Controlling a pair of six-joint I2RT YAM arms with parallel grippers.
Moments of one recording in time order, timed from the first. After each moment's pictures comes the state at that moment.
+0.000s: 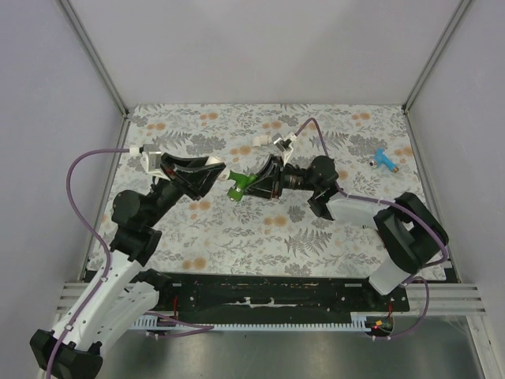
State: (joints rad) left arm -0.43 0.68 0.65 0.41 0.39 -0.55; right arm 0.63 1.60 0.81 1.03 -0.90 0.69
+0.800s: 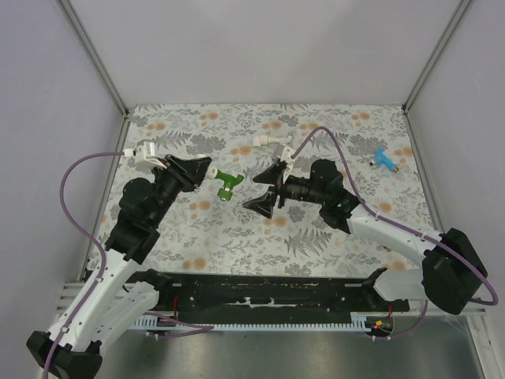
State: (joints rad) left arm -0.43 0.68 0.72 0.02 -0.01 -0.72; right arm 0.68 1.31 0.78 0.51 -0.65 0.20
